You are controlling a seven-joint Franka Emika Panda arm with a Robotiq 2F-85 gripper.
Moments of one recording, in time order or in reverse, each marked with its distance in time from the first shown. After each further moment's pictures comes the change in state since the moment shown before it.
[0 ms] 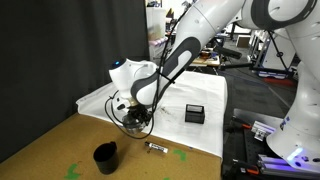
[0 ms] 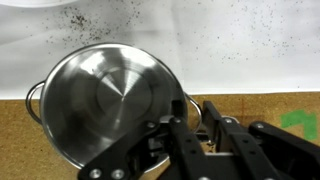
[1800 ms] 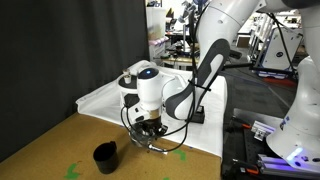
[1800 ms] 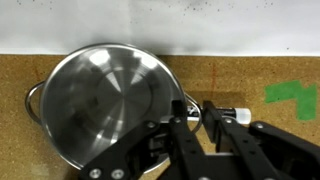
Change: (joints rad) arm -0.011 -0.174 0.045 -0.440 -0.047 0.436 0.139
